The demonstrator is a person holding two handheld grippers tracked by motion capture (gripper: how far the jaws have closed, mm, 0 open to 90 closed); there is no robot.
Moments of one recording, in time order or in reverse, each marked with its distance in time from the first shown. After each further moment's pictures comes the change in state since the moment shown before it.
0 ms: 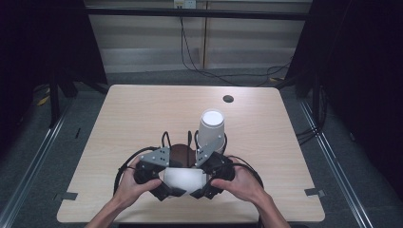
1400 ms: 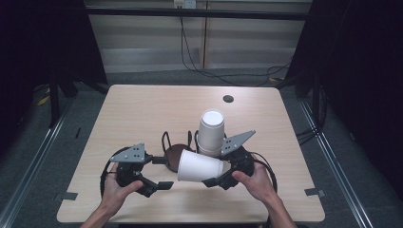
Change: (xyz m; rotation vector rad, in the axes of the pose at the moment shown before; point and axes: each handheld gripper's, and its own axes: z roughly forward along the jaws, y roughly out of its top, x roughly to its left) left arm -0.005 -0.028 -0.034 -0.203 0.117 -0.104; right arm -0.013 -0.035 -0.039 -0.258 -0.033 0.099
